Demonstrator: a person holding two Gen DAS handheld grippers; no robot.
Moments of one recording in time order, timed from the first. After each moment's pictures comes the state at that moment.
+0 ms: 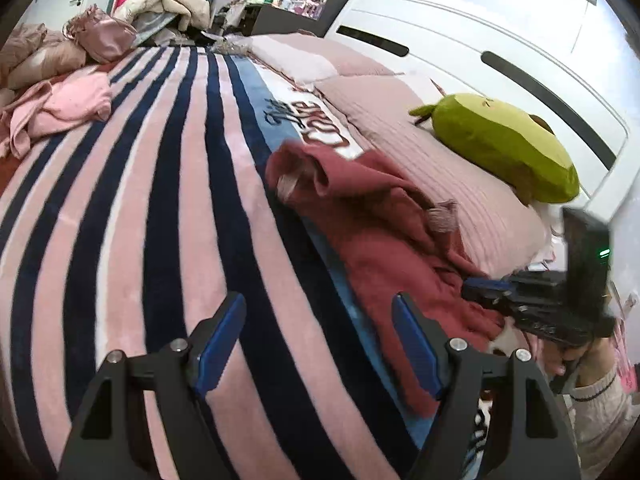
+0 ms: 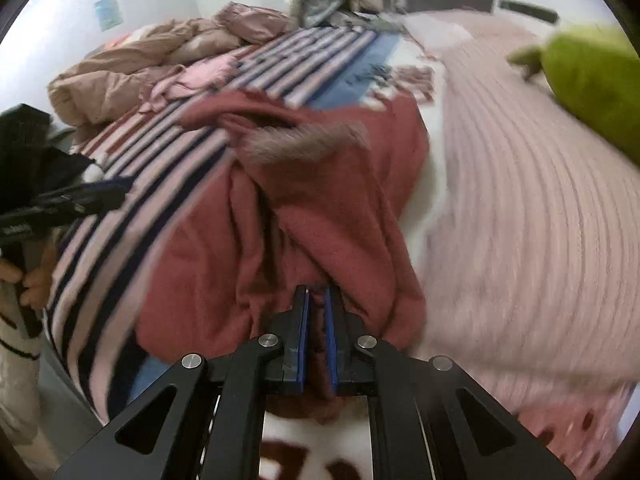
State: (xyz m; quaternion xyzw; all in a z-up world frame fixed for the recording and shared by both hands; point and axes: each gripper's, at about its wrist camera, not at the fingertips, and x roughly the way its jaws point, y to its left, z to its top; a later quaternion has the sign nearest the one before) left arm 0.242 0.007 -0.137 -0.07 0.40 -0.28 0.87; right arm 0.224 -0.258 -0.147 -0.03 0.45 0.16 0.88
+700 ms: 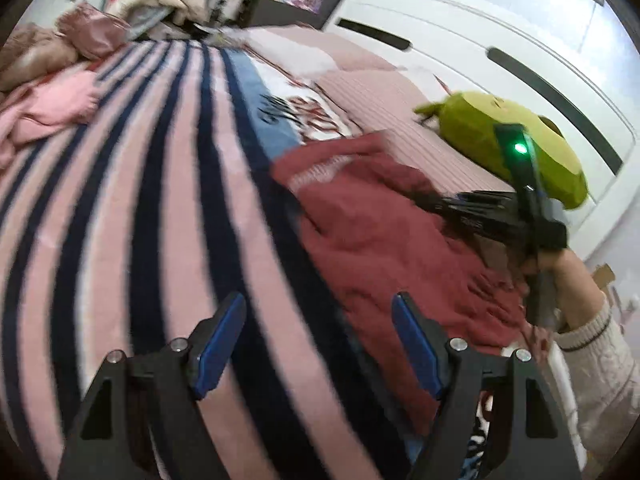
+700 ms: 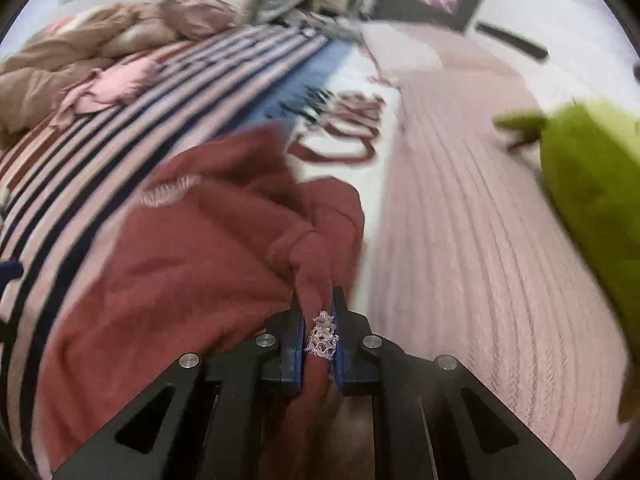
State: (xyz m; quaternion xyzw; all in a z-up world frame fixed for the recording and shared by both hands) left arm 0.270 -0.011 -0.148 -0.08 0.42 -0.31 0.85; right arm 0.356 -0.279 -0.150 -0.09 0.47 0.04 0.88
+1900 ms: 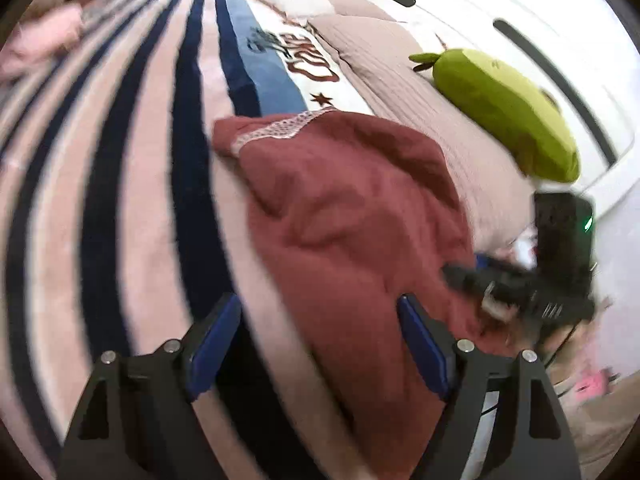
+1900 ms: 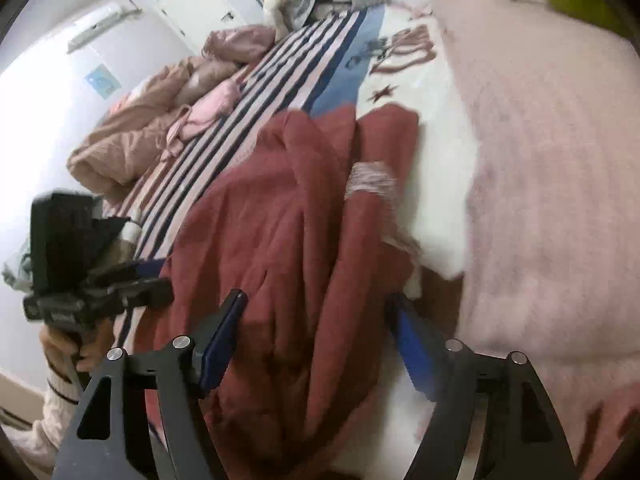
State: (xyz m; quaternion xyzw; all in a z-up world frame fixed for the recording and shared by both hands) left arm 0.253 0.007 -0.190 -0.11 0.51 -0.34 0.78; right arm 0.242 -0.285 -0.183 0.15 0.48 0.22 0.84
